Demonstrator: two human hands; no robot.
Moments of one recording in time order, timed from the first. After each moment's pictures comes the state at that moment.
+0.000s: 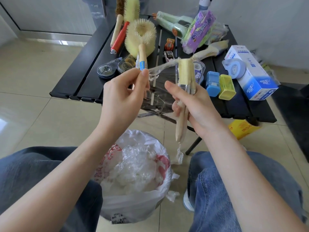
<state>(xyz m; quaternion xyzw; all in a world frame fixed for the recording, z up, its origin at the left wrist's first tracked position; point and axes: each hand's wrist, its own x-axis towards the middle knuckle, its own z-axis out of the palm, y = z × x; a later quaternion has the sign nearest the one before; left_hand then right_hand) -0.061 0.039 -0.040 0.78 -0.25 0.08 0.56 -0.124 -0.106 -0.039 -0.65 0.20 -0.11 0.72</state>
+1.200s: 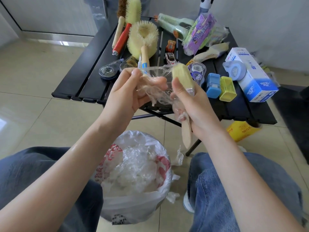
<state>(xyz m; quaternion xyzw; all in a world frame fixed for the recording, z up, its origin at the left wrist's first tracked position) -0.056 0.037 -0.034 0.51 -0.16 -0.22 0.81 -0.121 -0.105 -0.043 -0.65 0.21 -0.11 0.72</state>
